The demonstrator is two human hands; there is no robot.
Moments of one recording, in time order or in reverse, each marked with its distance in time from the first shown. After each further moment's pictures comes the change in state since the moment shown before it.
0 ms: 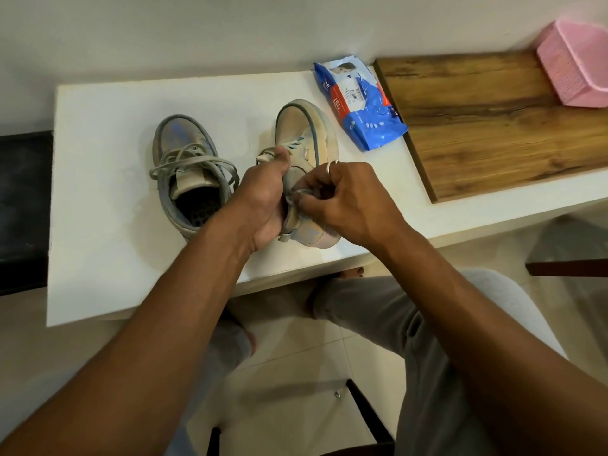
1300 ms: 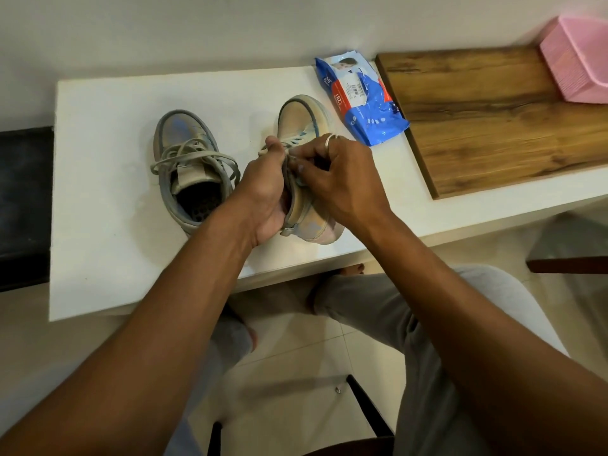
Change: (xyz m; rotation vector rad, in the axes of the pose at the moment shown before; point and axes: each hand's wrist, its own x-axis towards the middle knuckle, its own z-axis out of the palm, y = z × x) left_hand 0.010 -0.003 -0.005 -0.022 -0.010 0.002; right_hand 0.017 -0.005 0.012 0.096 0.203 -0.021
